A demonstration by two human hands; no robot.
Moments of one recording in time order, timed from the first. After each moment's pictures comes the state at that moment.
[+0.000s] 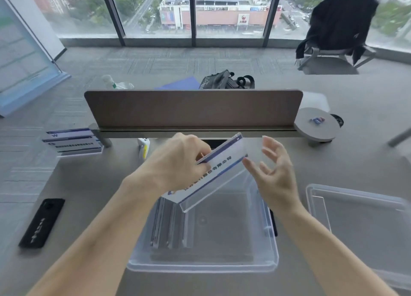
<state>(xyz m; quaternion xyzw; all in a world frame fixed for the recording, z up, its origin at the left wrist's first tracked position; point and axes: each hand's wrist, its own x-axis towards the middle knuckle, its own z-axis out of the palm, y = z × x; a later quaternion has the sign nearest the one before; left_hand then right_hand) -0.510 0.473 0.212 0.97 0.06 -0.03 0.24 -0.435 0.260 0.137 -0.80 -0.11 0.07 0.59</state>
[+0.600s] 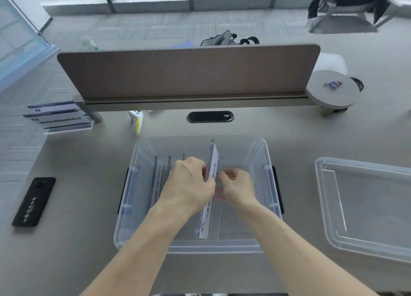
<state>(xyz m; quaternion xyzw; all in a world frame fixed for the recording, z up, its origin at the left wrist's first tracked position) -0.533 0.419 0.090 0.91 0.26 -0.06 0.31 -0.467 0.308 0.003 -0.77 0.10 0.31 0.55</state>
